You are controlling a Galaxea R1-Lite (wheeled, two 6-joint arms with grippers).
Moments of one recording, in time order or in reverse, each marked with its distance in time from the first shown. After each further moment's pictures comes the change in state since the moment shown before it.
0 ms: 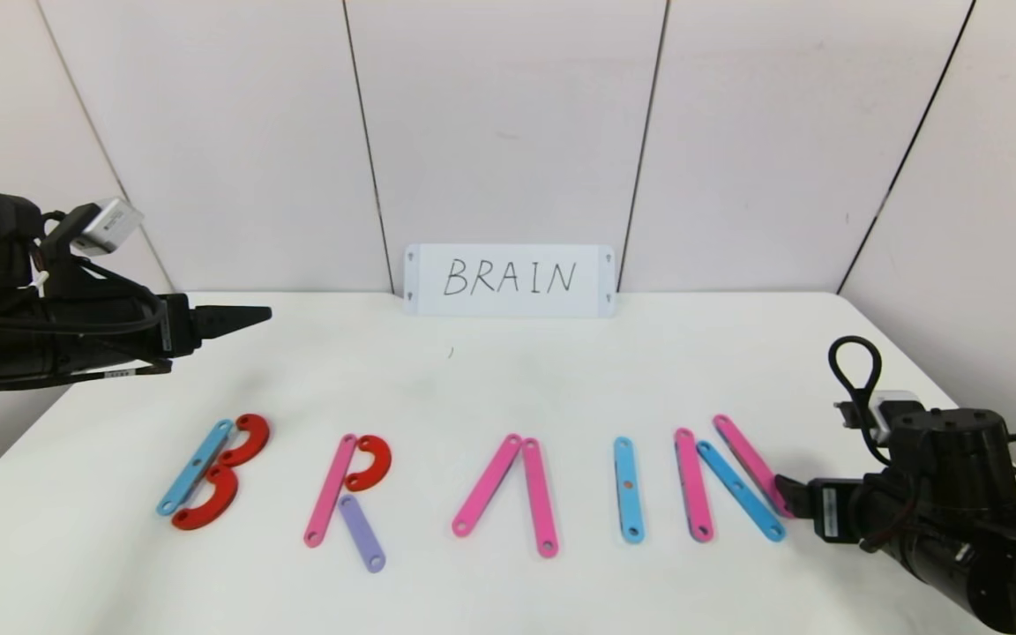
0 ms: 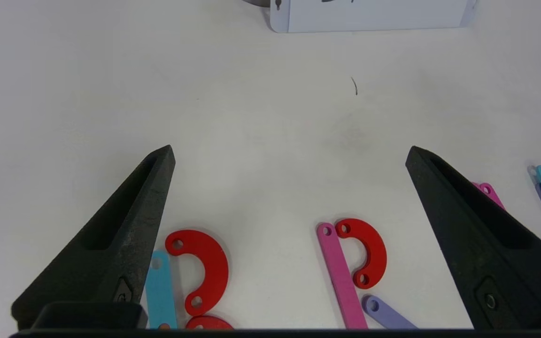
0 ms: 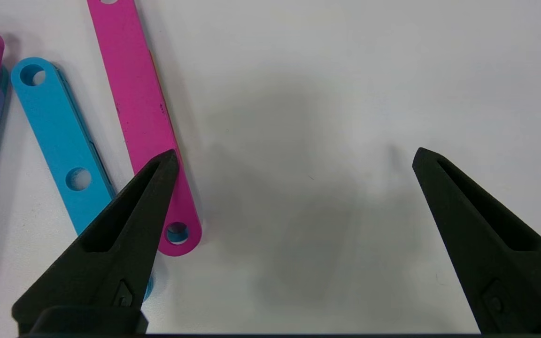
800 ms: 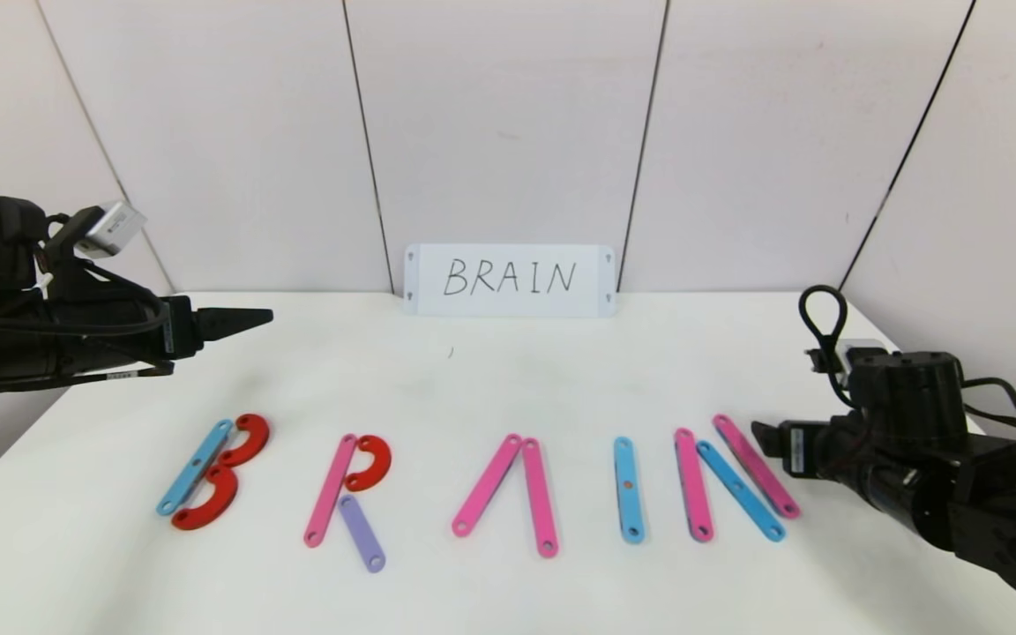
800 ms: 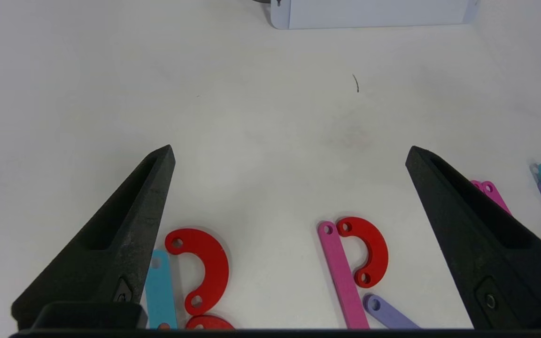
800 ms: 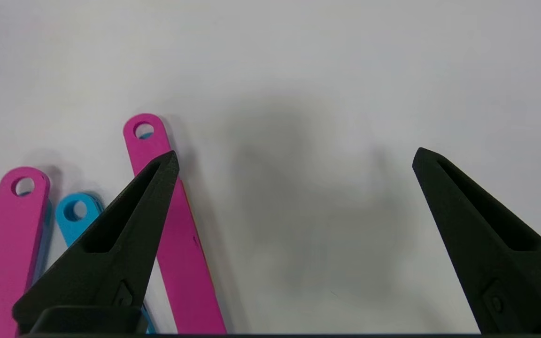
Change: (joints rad) left arm 0.000 0.006 0.001 0.000 0.000 0.002; right arm -0.018 0.083 -0.229 0.074 -0.006 -0.014
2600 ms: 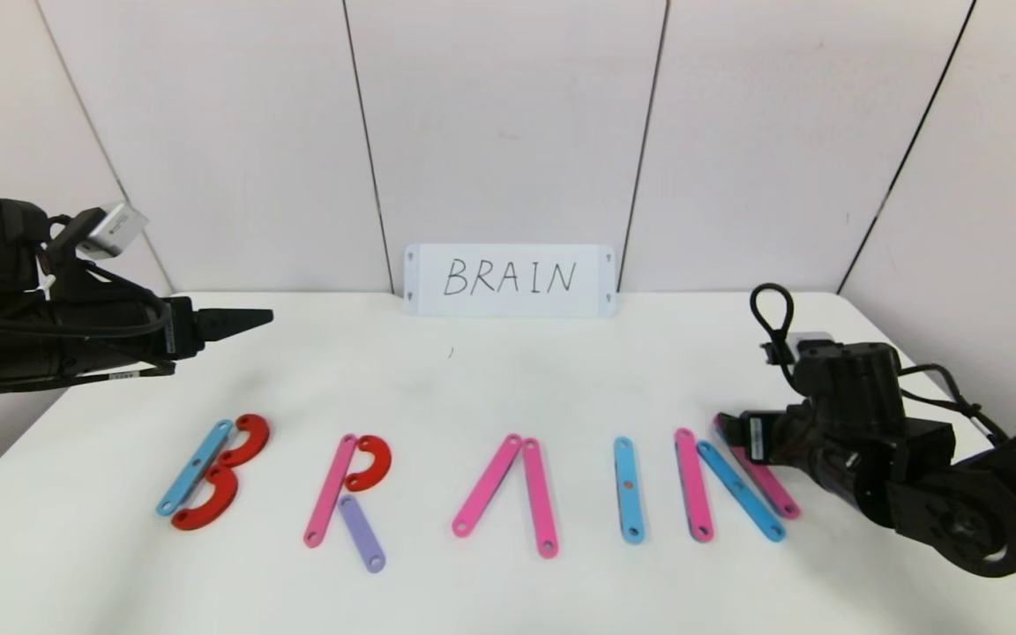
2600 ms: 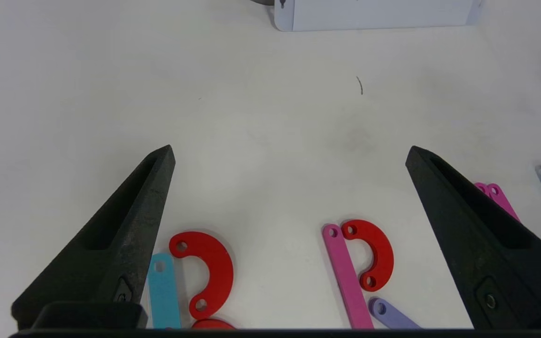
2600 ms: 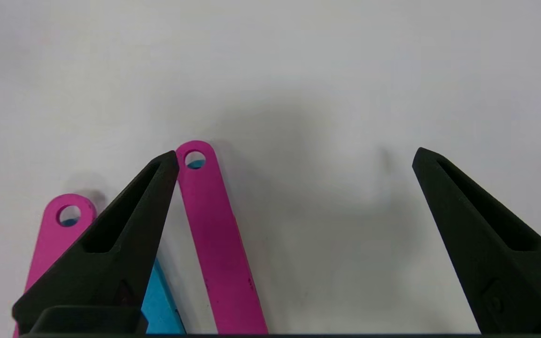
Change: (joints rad) left arm 0.003 0.009 0.005 -0.020 0.000 0.003; right arm 0.057 0.077 -0.080 0.004 -0.021 -0.006
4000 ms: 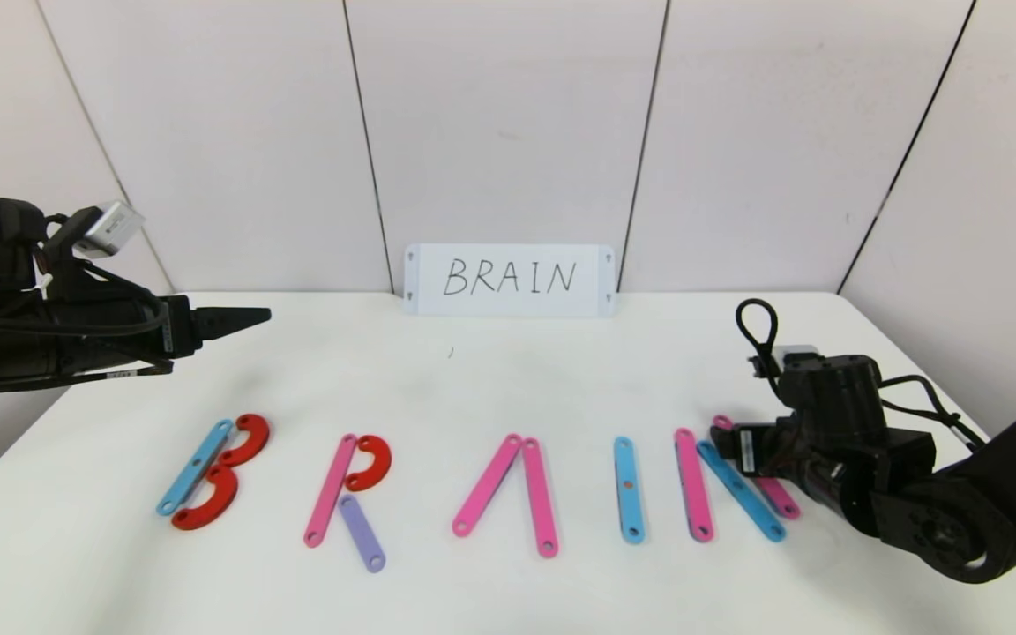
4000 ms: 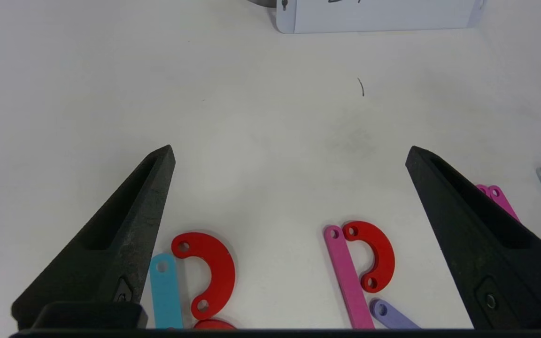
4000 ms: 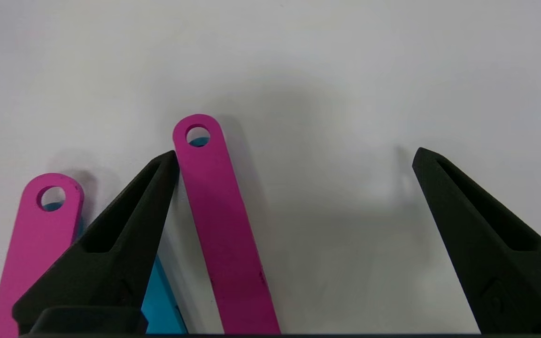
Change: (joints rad) left arm 0.004 0.000 -0.002 -0.001 -0.001 -0.001; right arm 0.010 0.050 0.007 -0.013 -0.001 0.010
